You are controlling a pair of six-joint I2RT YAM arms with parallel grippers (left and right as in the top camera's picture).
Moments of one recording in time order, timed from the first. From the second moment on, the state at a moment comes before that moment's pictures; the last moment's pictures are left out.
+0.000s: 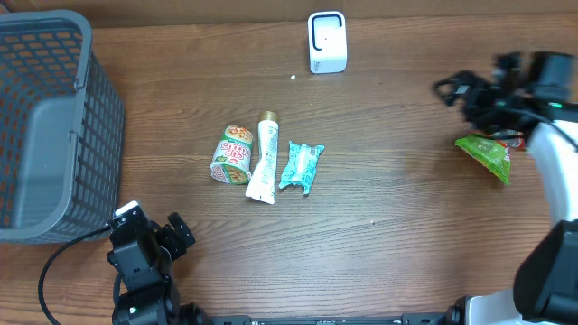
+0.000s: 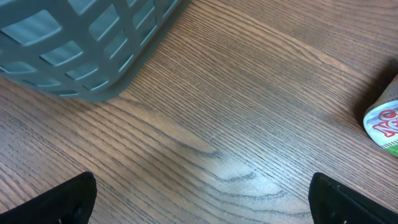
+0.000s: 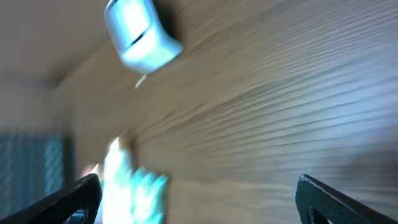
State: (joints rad) left arm 0.32 0.52 0.35 -0.63 -0.16 -0.21; right arm -0.19 1.67 1.29 -0.58 -0.63 0.33
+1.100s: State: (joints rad) left arm 0.32 0.52 0.35 -0.63 -0.16 -0.21; right arm 0.69 1.86 1.27 -0.34 -0.34 0.77
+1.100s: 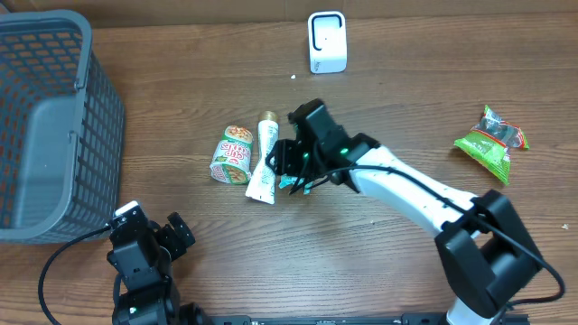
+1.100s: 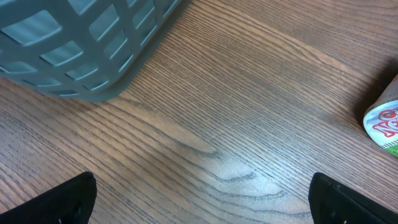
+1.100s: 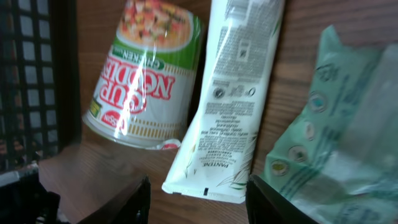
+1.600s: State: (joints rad) left arm 0.32 0.52 0.35 -0.63 -0.16 -0.21; right arm 0.66 1.96 1.29 -0.58 -0.30 0.75
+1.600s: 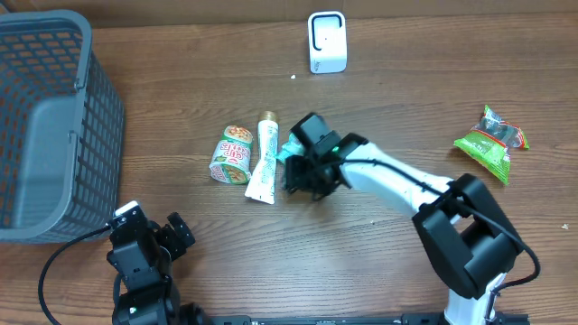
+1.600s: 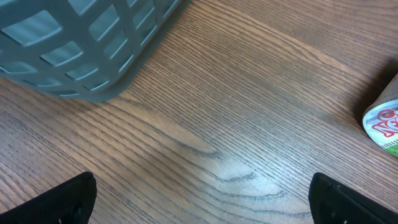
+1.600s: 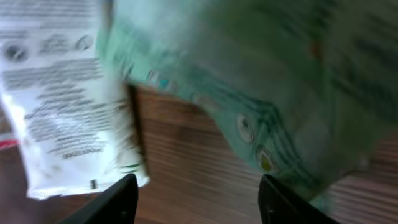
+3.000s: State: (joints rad) left arm 0.32 0.52 0.35 -0.63 -0.16 -0.21; right arm 0.36 2.07 1.32 -0.44 -0.64 0.37
